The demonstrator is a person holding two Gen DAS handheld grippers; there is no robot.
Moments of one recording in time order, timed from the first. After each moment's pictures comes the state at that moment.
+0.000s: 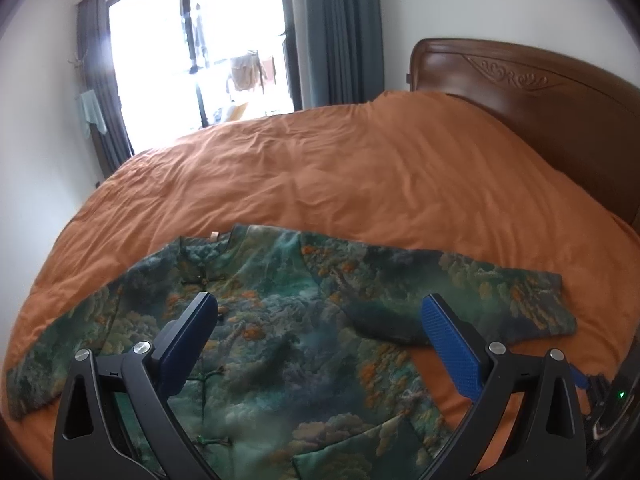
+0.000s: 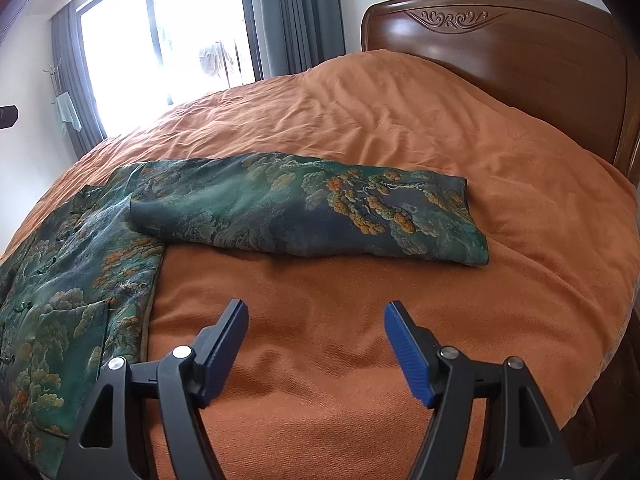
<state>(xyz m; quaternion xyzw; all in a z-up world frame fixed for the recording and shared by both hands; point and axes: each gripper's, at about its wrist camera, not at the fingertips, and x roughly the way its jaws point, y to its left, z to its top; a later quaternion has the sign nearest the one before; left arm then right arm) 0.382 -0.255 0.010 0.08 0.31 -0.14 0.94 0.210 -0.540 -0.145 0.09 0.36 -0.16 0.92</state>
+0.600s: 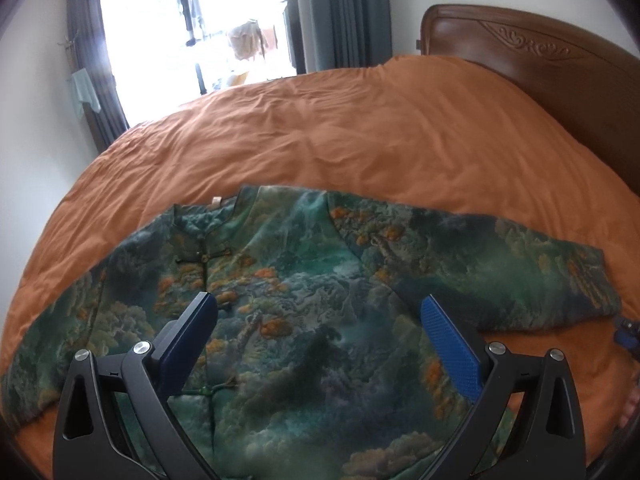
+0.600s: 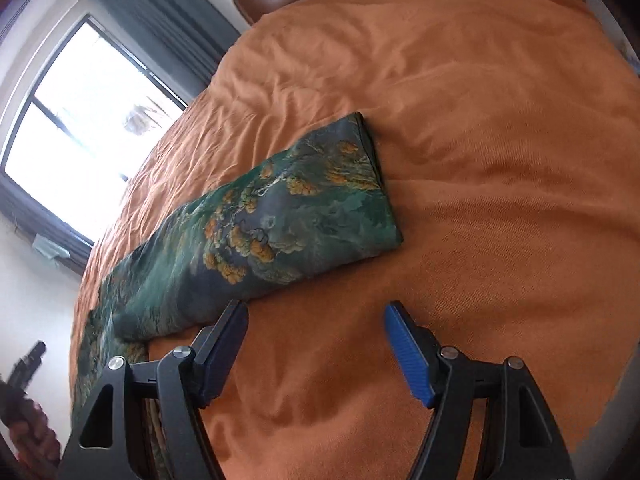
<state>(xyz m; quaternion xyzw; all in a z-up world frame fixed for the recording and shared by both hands) 0.459 -0.239 -0.066 0.10 0.36 -0.13 0.92 0.210 -0.675 -0.178 0.38 0.35 -0.19 0.83</state>
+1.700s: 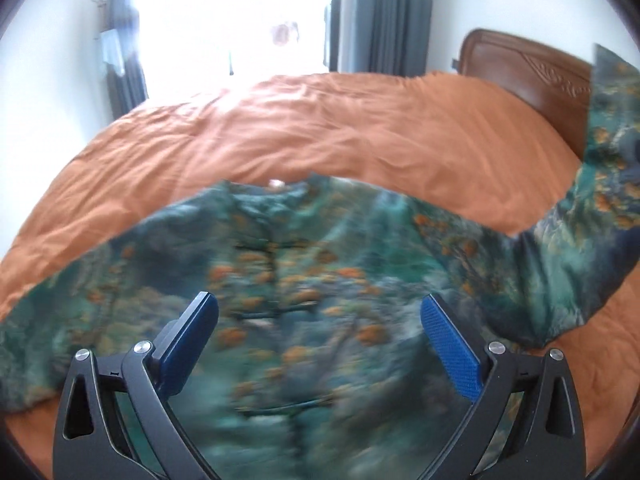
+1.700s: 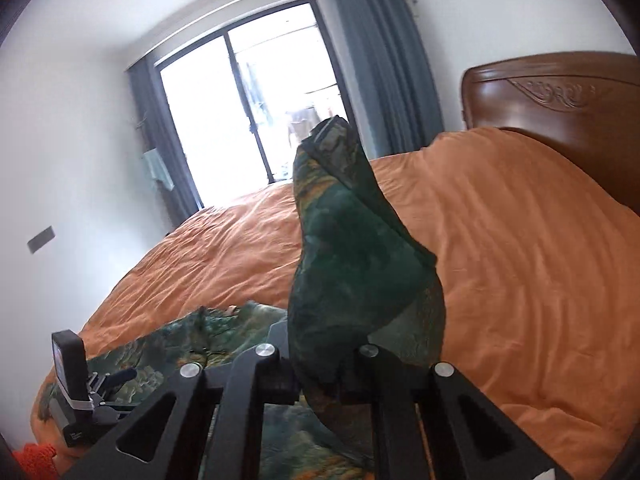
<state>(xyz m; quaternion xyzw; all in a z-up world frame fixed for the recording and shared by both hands) 0.484 -0.114 -0.074 0.02 0.36 -0.10 0.93 0.426 -0.420 0.018 0.11 0.24 0.02 0.97</state>
